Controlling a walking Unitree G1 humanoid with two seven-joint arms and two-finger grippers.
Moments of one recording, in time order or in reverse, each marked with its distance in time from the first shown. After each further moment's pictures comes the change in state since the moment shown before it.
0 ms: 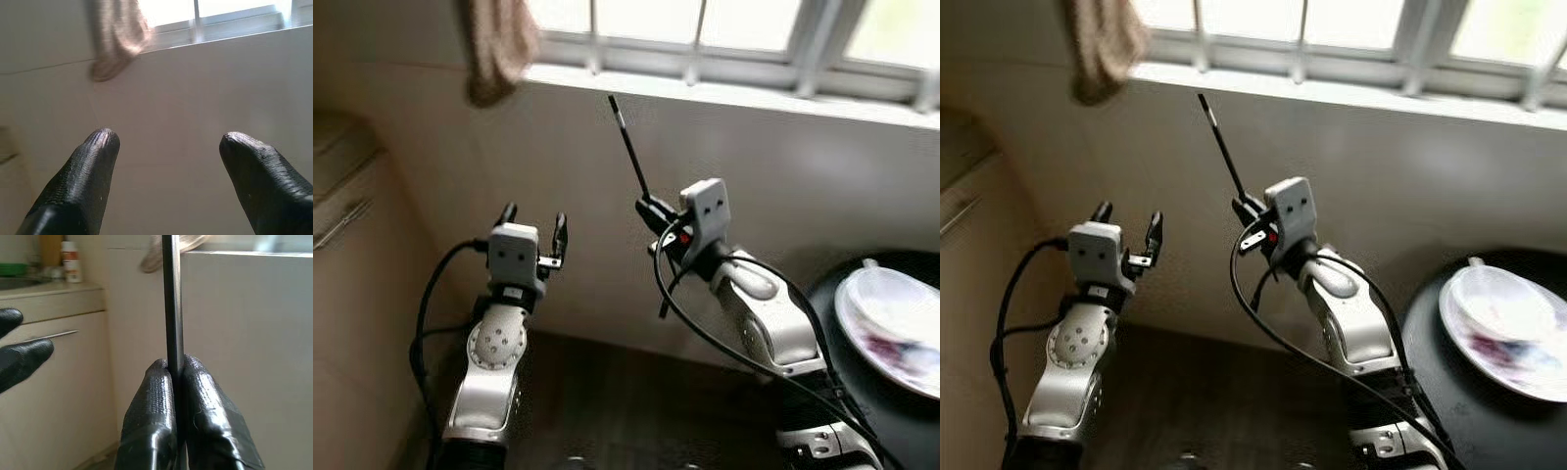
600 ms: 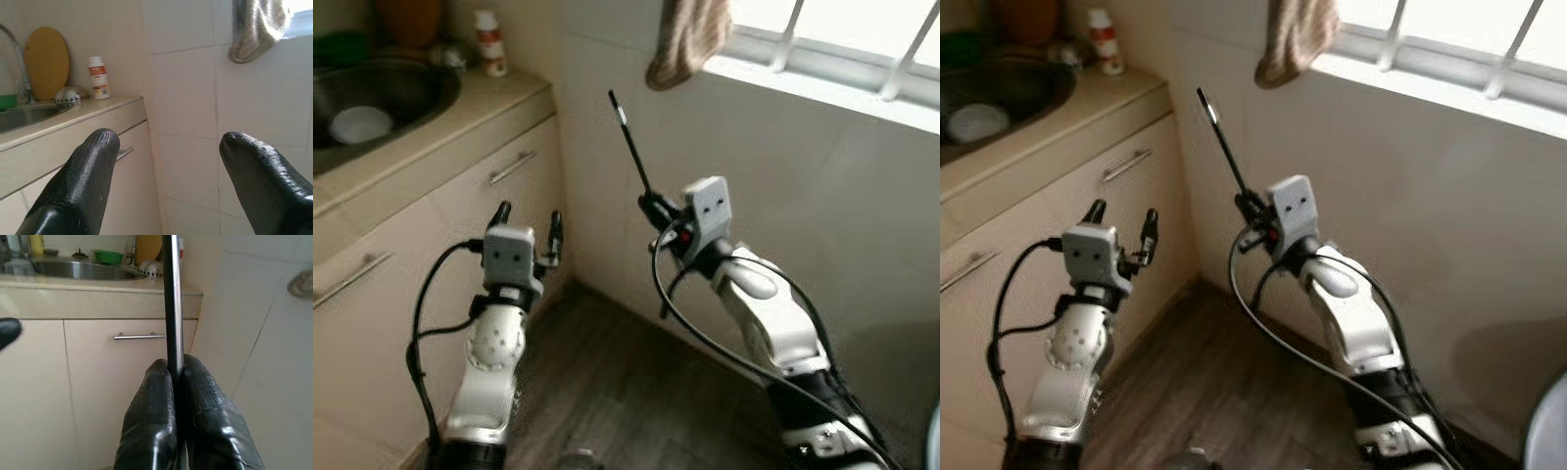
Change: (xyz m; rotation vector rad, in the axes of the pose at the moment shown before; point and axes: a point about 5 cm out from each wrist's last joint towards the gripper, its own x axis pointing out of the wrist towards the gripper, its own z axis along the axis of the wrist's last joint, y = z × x) left arm 0.002 -0.003 0.005 0.003 -0.031 -0.007; right arm -0.003 -0.009 0.004 -0.127 -0.015 -0.046
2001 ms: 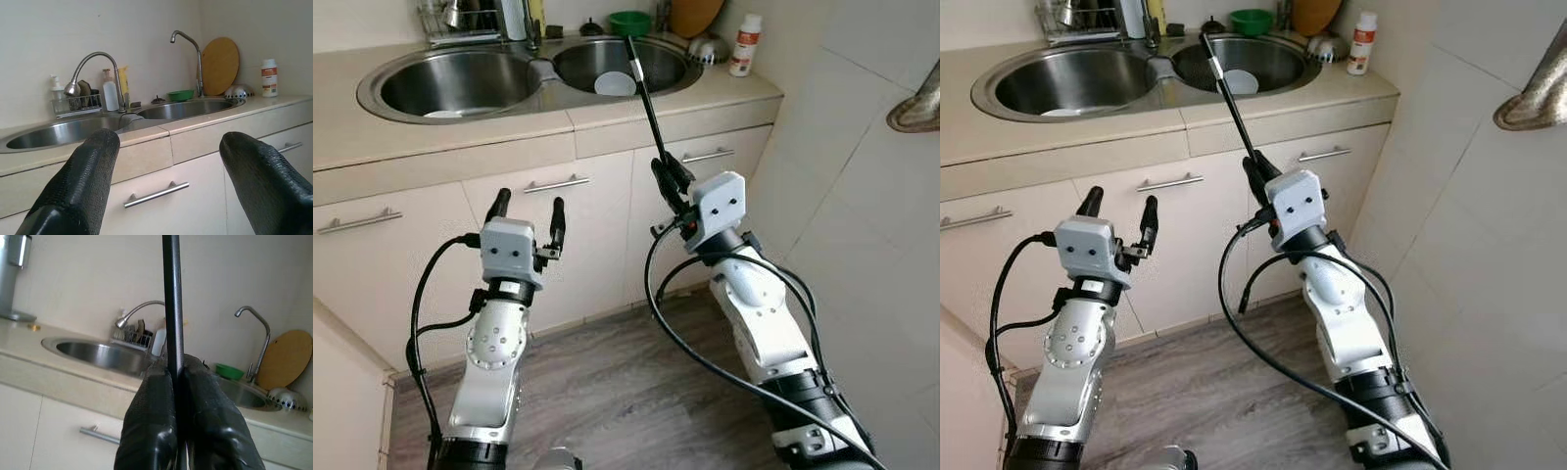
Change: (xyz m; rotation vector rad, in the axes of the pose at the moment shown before) left arm 0.000 0.011 0.011 0.013 -0.073 0.046; right arm 0.005 0.013 0.025 -0.134 -0.337 -0.146
